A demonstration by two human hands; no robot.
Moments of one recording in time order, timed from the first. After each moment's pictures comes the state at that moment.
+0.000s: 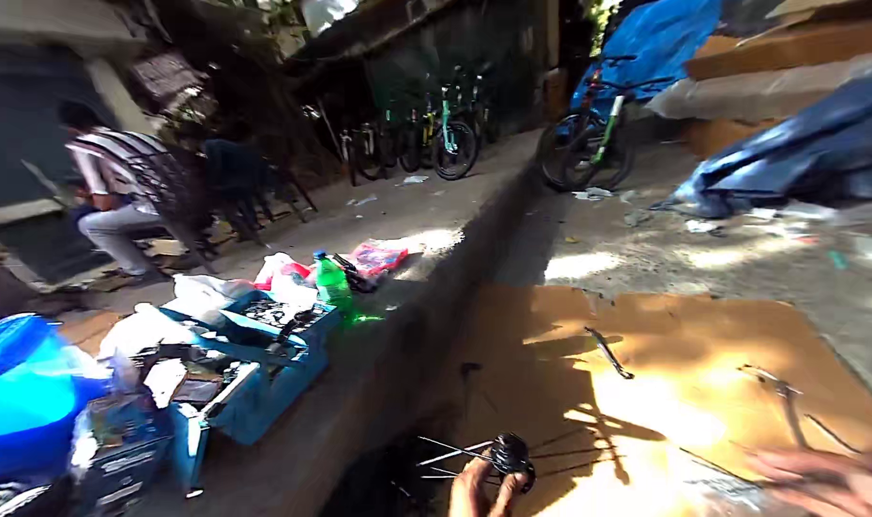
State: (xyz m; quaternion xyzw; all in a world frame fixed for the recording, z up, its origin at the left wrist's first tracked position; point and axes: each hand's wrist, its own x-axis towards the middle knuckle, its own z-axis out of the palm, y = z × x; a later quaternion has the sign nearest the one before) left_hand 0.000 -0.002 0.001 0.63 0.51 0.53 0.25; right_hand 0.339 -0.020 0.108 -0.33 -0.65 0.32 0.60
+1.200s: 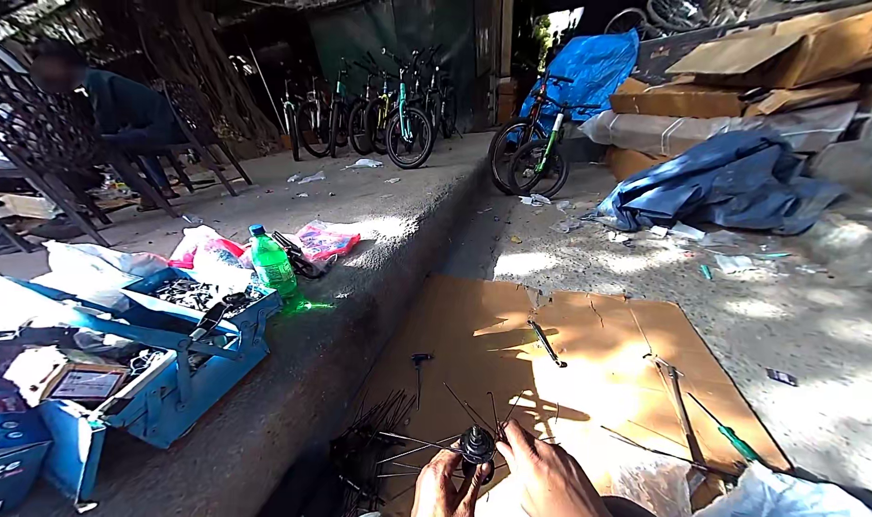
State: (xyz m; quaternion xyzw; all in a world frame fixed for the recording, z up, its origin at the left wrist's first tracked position) left_hand 0.003 0.006 -0.021 0.68 0.51 0.45 0.26; right_hand 0.189 0.016 0.034 -0.52 -0.81 -0.03 0.28
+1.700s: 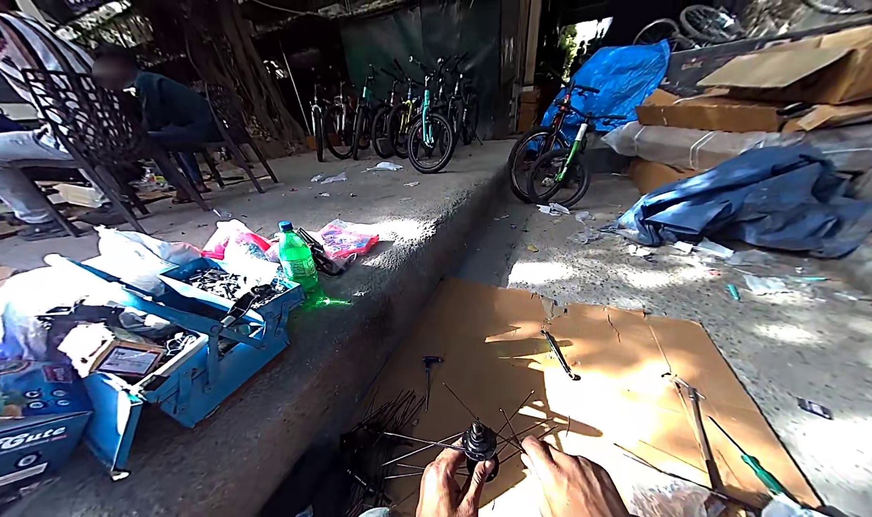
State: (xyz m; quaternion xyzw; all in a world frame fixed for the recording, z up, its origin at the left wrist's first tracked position) left_hand -0.001 0.006 -0.020 0.66 0.50 0.50 0.24; right_hand 0.206 0.011 0.038 -0.52 -0.83 -0.07 0.21
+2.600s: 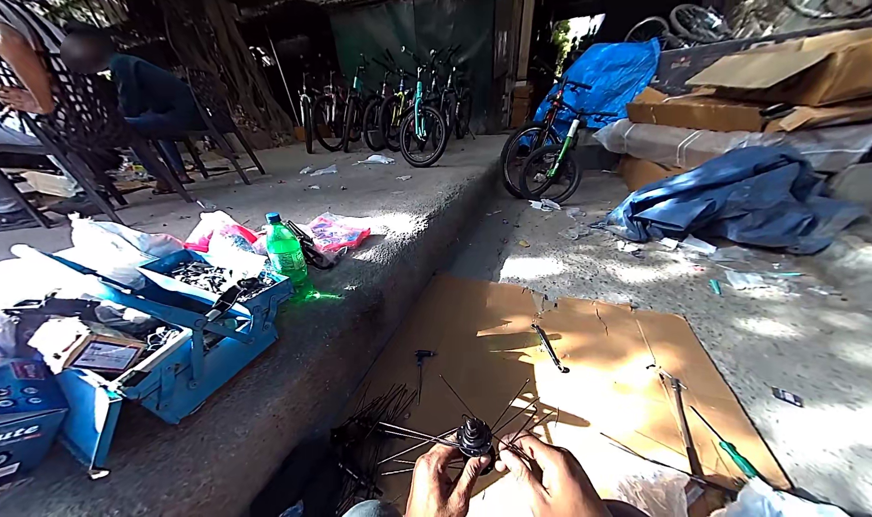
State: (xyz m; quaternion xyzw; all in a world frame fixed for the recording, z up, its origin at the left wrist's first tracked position) left_hand -0.003 0.006 -0.019 0.67 0.43 0.54 0.27; right_hand 0.208 0.019 0.018 -0.45 -0.76 0.28 0.37
